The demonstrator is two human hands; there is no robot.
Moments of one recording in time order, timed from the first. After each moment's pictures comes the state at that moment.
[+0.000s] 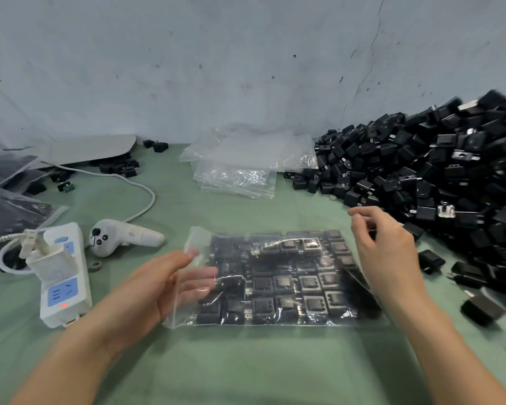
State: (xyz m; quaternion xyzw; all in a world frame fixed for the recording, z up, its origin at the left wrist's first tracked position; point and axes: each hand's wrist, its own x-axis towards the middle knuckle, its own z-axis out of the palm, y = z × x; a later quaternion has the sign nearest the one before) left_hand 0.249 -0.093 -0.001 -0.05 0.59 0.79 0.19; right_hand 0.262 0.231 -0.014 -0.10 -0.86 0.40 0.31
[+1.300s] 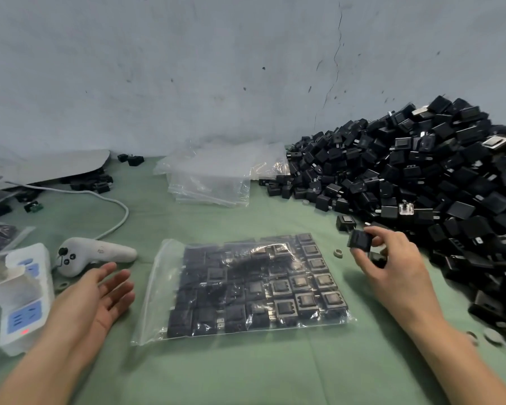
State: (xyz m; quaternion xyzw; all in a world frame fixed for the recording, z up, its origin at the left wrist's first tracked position) left_hand 0.223 -0.120 -0.023 -0.19 0.57 0.80 -0.03; right_hand 0.299 0.296 -0.043 -0.13 -0.89 0.27 0.33
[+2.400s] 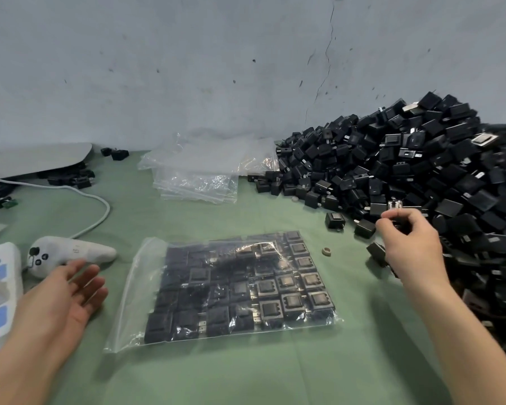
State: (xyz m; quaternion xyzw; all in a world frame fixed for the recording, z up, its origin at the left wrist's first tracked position) left_hand 0.204 -0.124 -0.034 -0.21 0.56 0.80 -0.08; right_hand 0.289 0.311 -0.002 -0.29 -0.74 0.52 0.31
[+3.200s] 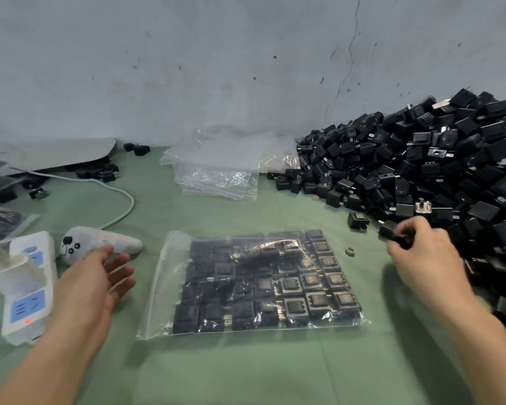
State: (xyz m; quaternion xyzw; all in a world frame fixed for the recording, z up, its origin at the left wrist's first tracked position) left_hand 0.220 -0.107 -0.014 -0.20 0.58 0.78 -0.12; right_hand 0.288 0.300 -0.009 -0.29 -0.90 0.25 0.21
